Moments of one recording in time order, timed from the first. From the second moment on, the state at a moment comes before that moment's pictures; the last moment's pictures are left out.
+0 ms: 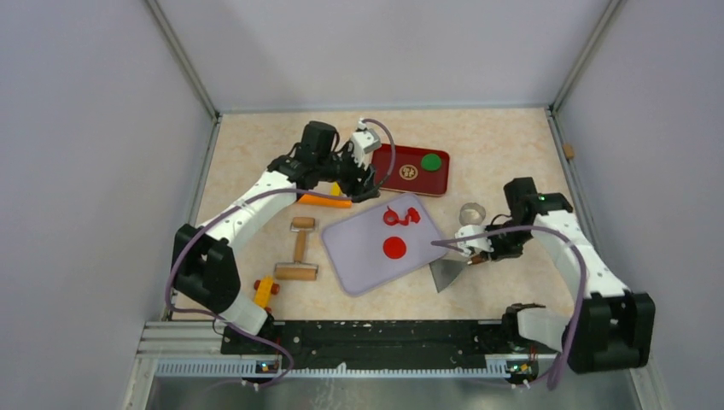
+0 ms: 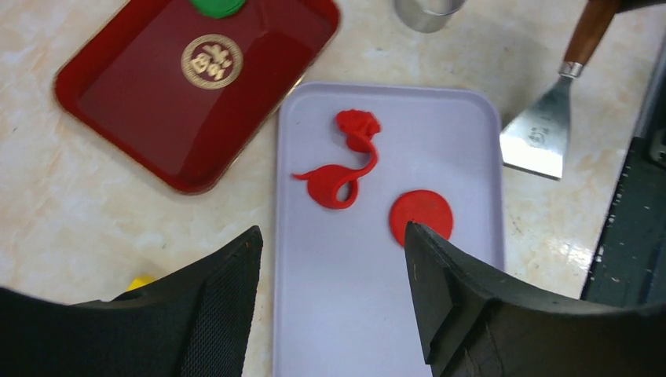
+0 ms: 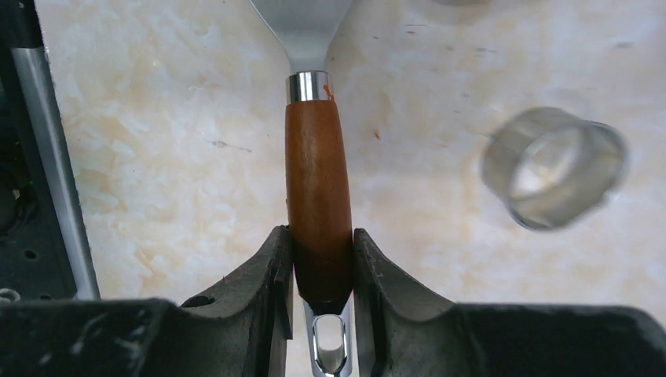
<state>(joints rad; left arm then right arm) -0.49 1.56 1.30 -0.40 0.56 0.26 0.10 1.23 0.83 -1.13 -0.31 -1.66</state>
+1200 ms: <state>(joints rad) -0.63 2.02 1.74 -0.33 1.22 0.20 0.16 0.99 1.12 -0.95 -0.68 -1.55</state>
